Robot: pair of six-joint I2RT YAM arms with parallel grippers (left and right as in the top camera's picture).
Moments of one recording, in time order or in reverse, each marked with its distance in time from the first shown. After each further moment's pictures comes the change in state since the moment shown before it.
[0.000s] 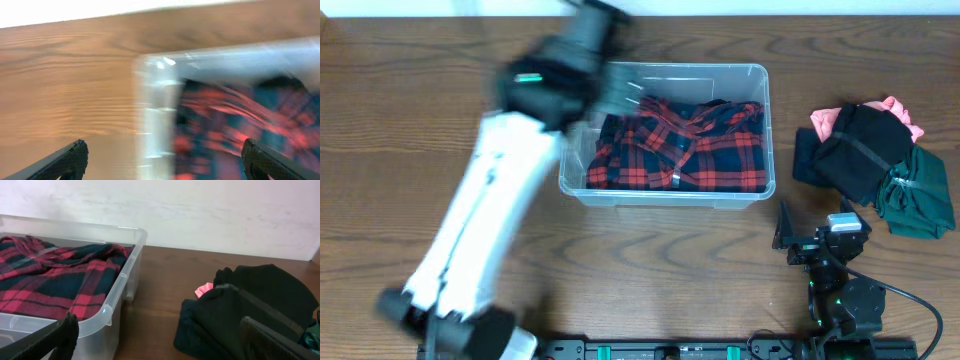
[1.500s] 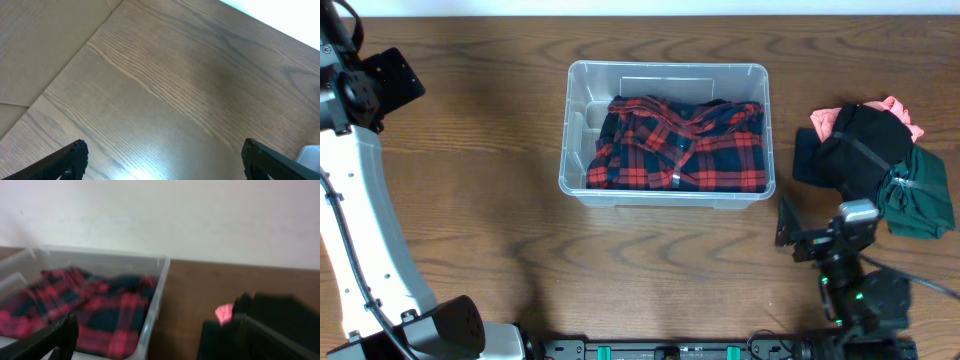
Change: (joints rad) left arm 0.696 -0.032 0.009 -0.039 -0.021 0.000; right arm -0.004 0.247 0.346 -0.129 -0.109 0.073
